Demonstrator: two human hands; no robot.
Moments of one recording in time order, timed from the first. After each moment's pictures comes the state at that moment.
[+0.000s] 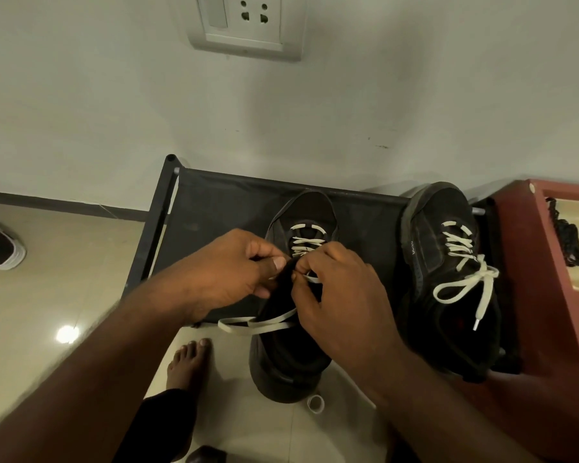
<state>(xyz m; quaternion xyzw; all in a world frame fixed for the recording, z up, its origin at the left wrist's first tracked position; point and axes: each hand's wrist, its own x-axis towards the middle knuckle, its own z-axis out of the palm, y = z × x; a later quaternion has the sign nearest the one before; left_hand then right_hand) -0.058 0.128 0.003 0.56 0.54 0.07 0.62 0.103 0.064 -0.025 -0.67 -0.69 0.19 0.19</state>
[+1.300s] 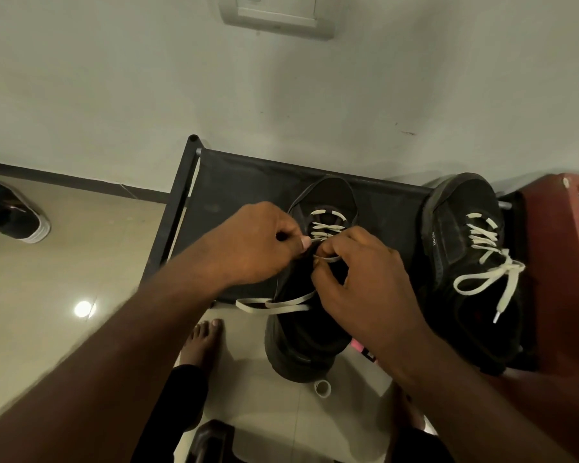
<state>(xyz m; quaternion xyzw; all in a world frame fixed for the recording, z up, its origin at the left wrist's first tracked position) -0.054 0.131 0.009 0.71 0.55 0.03 0.43 0.107 0.068 -0.015 -0.66 -0.68 0.26 0.19</state>
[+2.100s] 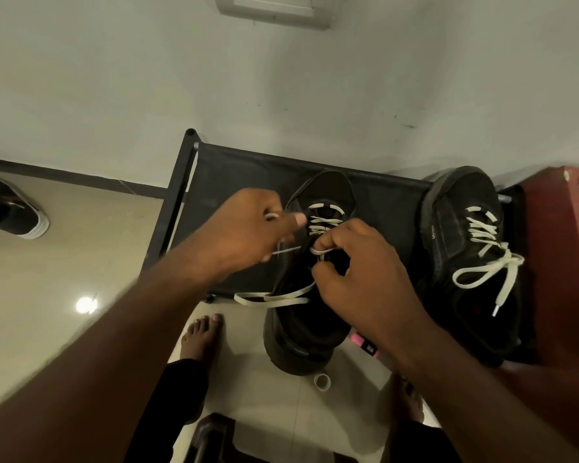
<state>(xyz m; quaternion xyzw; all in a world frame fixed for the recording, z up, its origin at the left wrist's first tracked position) -0.058 0.133 0.005 0.61 0.60 0.13 0.51 0.111 0.068 -0.014 -0.66 -0.64 0.32 0.21</state>
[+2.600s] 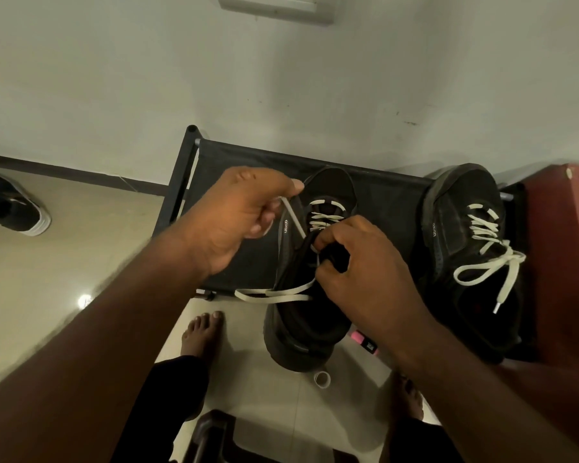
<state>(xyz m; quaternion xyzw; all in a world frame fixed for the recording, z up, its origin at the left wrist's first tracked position) -0.062 0.136 0.014 0.46 0.50 0.30 0.66 0.112 0.069 -0.009 -0.67 -0.66 0.31 0.16</state>
